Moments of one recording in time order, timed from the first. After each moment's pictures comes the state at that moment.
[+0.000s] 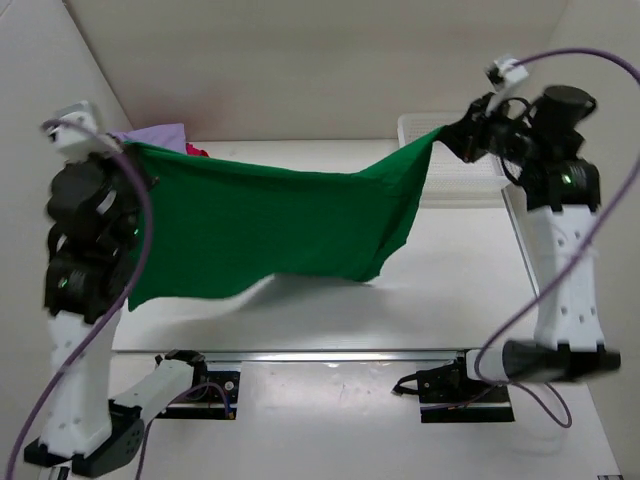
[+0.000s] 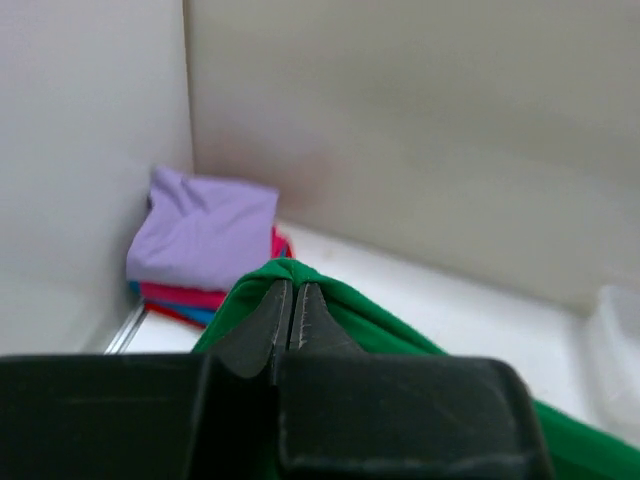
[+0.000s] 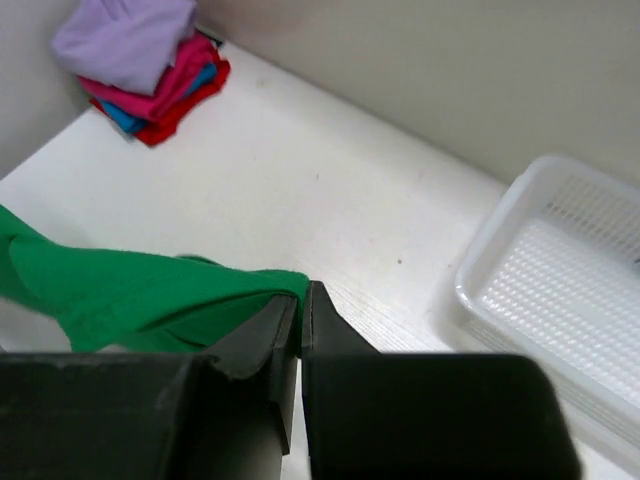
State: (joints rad) left arm -0.25 0.95 1.66 -0.63 -0.50 -0.16; right arm -0.02 1.30 1.80 -0.69 -0.70 -0.08
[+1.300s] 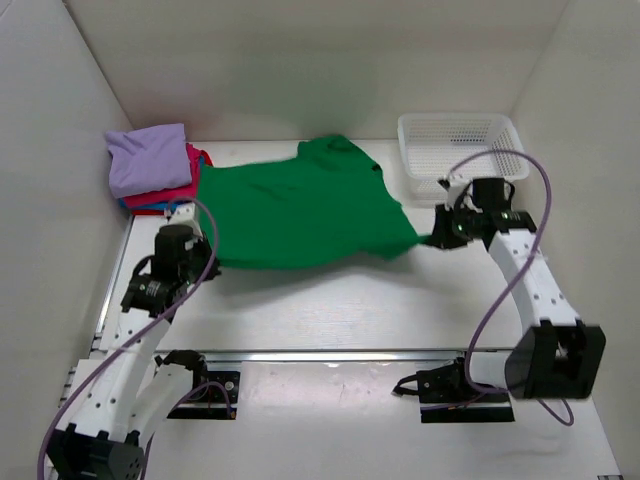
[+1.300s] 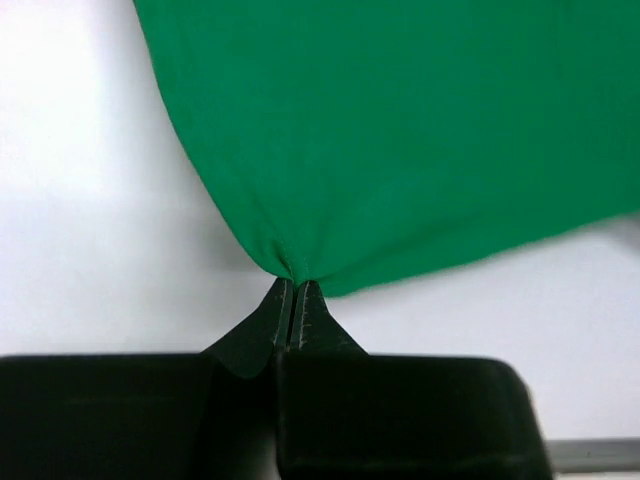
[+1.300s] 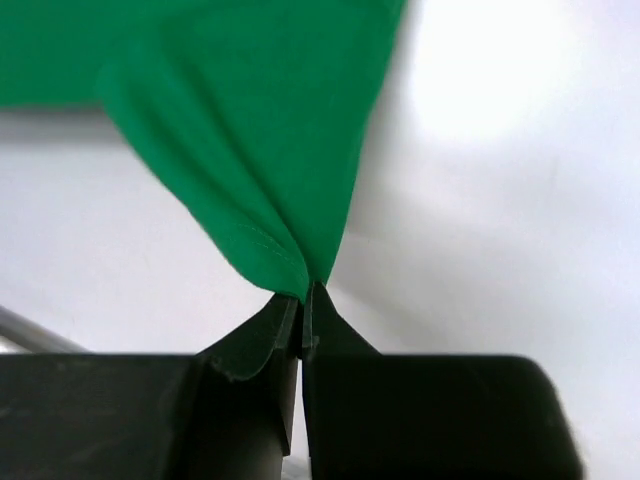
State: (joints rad) left arm -0.17 0.81 0.82 -0.66 -0.07 -0.35; right arm 0.02 1.31 1.14 -0.71 -0.41 -0.17
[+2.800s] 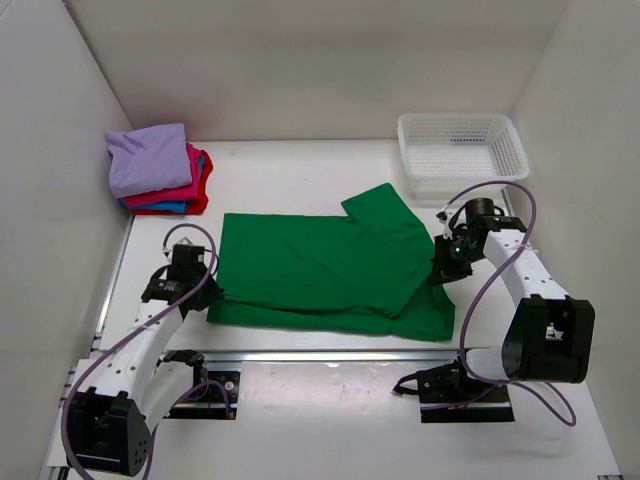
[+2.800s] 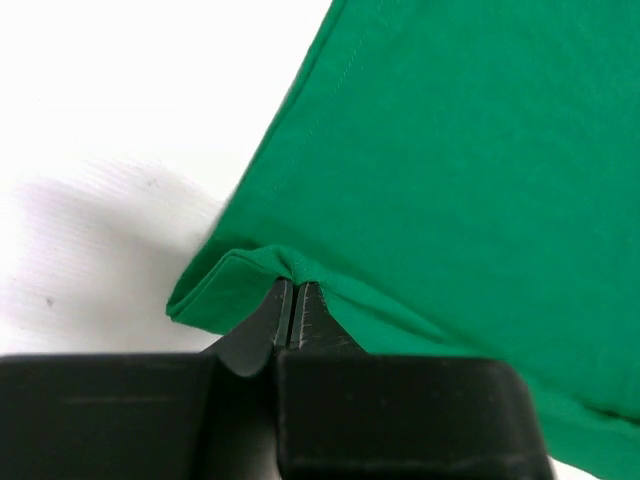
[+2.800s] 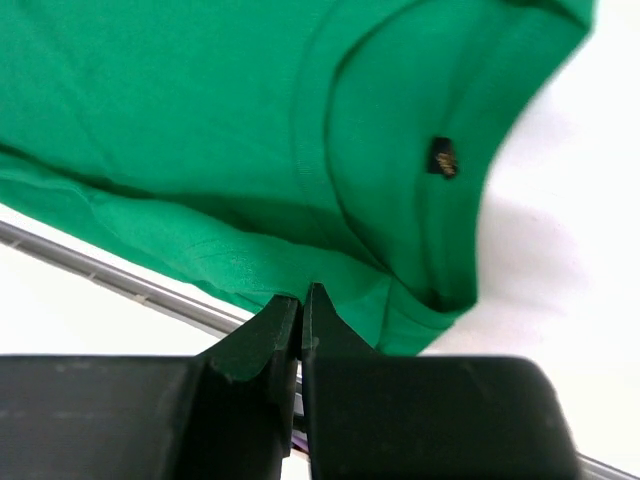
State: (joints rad) left arm -0.13 0.89 0.54 -0.67 -0.10 -0.68; right arm -0.03 1.35 0.95 -0.94 -0.40 -0.10
